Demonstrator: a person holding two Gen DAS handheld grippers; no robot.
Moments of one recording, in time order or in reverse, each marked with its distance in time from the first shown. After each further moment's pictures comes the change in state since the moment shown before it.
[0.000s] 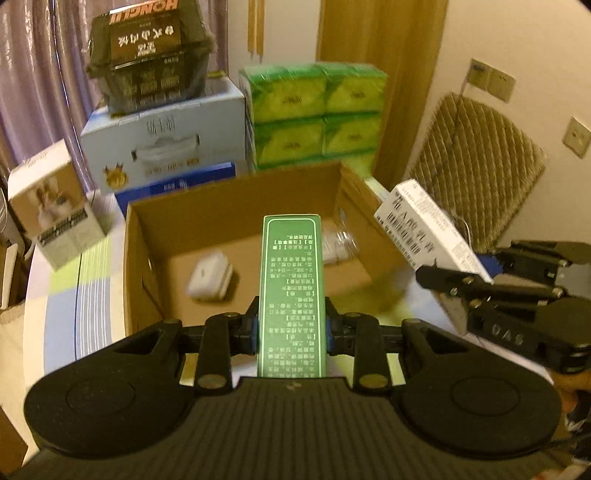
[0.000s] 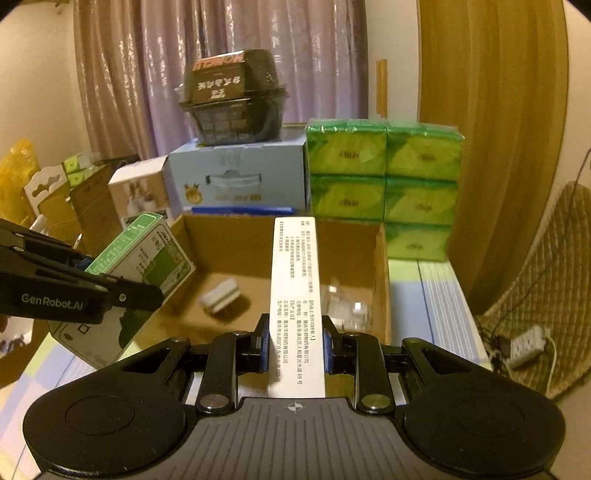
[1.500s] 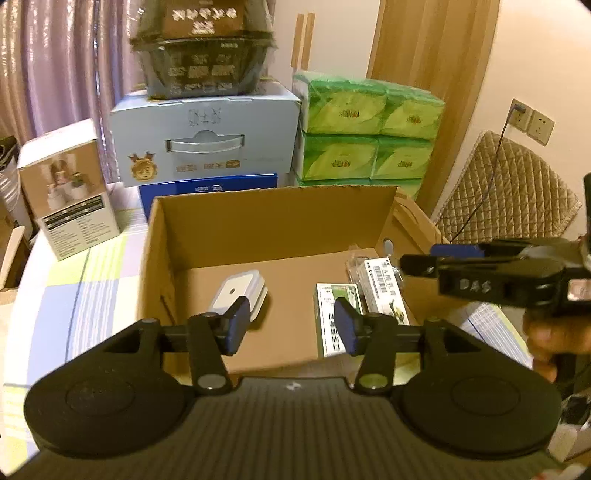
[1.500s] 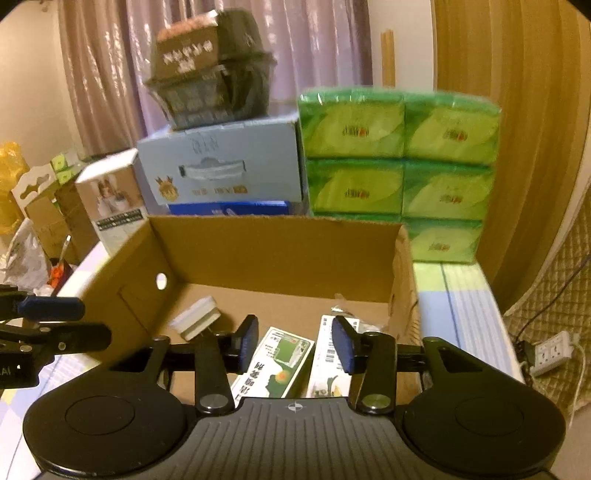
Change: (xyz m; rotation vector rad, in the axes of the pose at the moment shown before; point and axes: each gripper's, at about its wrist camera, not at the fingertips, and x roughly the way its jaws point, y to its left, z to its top) left arm 0.035 0.050 -0.020 -0.127 -0.095 0.034; right arm 0.082 -0.022 0.019 0.007 0.042 0.031
